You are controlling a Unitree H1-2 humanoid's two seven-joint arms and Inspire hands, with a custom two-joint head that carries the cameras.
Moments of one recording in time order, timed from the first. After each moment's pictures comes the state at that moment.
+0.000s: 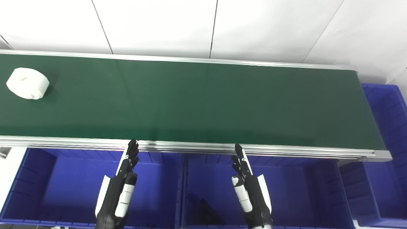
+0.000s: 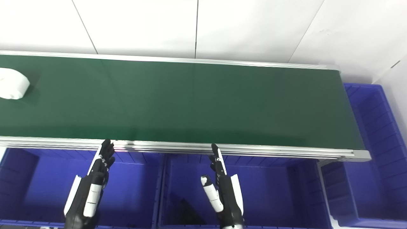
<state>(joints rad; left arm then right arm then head) 0.66 0.05 -0.20 -0.30 0.07 -0.25 -0.06 0.61 0.05 0.36 -0.20 -0.24 -0.14 -0.10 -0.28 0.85</state>
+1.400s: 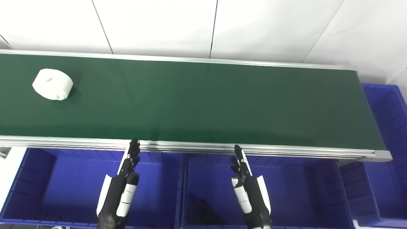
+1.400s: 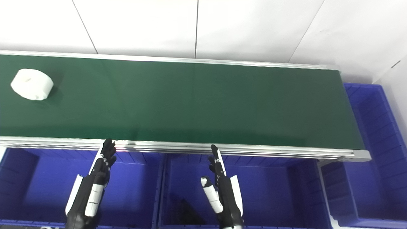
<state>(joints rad) 0.66 0.04 -0.21 -0.27 0.07 -0.26 -0.06 0.60 0.05 0.35 -0.12 -0.24 -0.22 -0.12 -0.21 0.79</state>
